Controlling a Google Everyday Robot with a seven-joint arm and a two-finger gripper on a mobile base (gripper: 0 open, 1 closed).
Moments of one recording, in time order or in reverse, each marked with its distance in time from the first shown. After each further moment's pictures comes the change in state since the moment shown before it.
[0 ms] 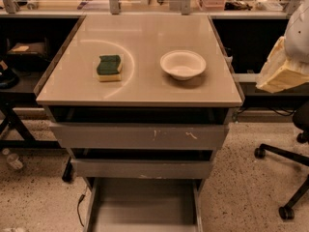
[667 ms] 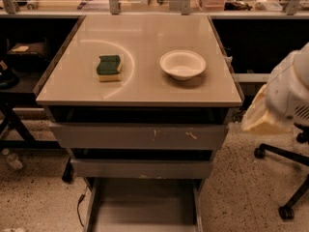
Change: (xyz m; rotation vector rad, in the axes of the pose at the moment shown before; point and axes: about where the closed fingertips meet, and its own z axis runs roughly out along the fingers) arm -0.001 0.061 0.049 -0.024 -0.010 0.022
